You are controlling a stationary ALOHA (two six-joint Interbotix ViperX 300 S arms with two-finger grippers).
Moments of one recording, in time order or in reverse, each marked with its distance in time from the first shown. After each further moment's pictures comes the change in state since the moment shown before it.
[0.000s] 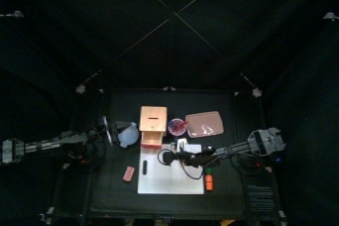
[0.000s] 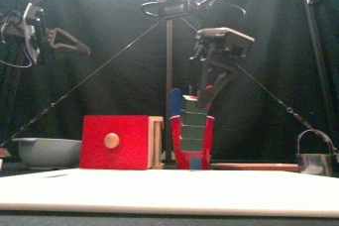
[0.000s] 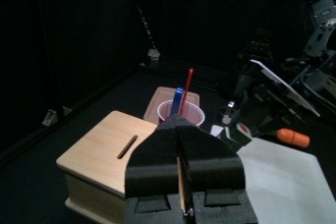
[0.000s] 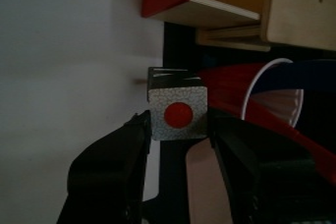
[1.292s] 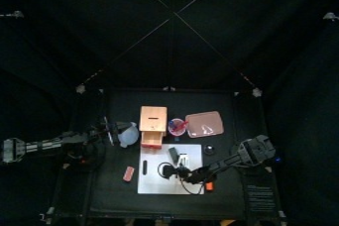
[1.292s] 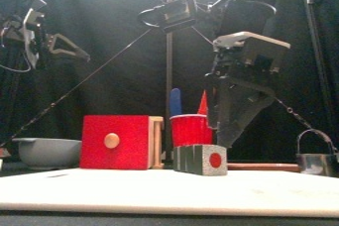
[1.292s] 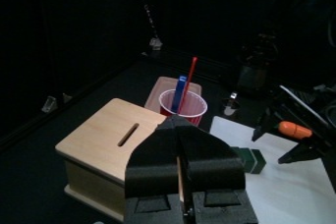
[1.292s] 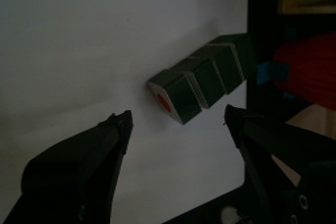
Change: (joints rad) left arm -0.003 0.003 0.015 -0.011 0.000 -0.003; right arm 0.055 0.028 0.067 0.133 -0.135 0.357
